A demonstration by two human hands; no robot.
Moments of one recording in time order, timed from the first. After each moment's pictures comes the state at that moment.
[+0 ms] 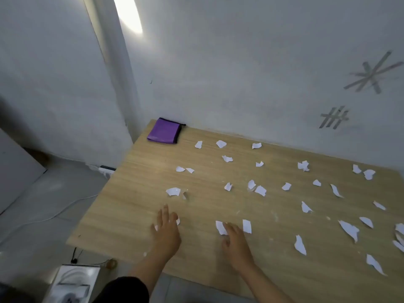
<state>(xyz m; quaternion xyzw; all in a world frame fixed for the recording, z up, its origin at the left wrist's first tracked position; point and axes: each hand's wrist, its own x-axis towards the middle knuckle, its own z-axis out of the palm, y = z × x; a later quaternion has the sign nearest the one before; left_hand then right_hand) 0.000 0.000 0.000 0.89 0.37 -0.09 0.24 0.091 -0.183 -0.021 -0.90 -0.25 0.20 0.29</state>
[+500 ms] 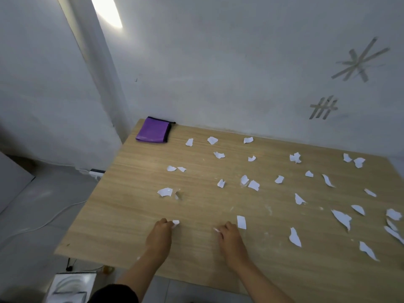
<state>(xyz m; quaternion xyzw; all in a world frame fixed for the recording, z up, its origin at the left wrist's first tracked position) 0.001 0.010 -0.019 0.91 0.32 -0.05 0.26 0.099 -0.180 -0.042 -0.92 -0.29 0.07 0.24</state>
